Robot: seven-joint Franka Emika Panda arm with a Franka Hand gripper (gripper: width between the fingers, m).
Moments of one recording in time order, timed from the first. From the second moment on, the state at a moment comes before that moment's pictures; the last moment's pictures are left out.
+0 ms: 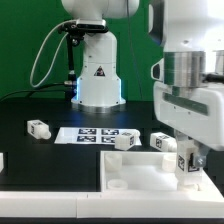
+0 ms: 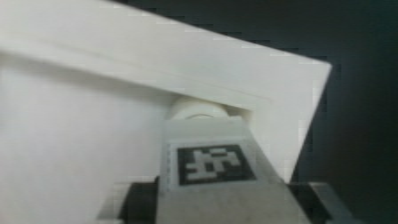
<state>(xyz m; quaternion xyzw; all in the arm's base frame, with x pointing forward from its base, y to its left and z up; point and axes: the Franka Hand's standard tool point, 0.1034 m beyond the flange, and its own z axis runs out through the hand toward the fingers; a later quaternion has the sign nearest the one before) 0.642 0.111 0.072 -0.73 0.68 -0.01 0.06</state>
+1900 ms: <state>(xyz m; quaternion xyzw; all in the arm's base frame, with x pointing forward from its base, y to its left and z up) 0.646 0.112 0.087 -0.92 0.39 -0.08 0.05</state>
